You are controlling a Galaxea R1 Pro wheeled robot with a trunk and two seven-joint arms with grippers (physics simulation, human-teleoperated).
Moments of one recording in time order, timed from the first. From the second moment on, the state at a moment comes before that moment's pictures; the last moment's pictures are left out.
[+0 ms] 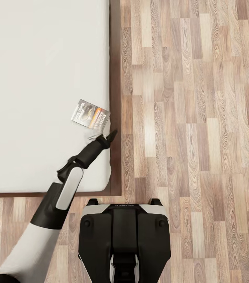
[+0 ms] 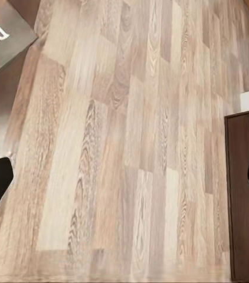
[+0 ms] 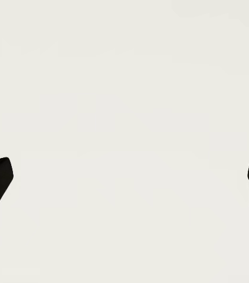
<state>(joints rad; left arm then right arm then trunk) -0.77 -0.05 -0.23 -1.45 0.68 0.31 -0.07 0.18 -0.35 0.30 0.03 -0.44 -0.04 0.04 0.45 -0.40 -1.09</state>
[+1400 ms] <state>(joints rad) 0.32 0.33 0.00 -1.58 0.59 0.31 -0.29 0.17 -0.30 0.30 -0.31 -0.44 -0.04 0.04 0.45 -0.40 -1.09</state>
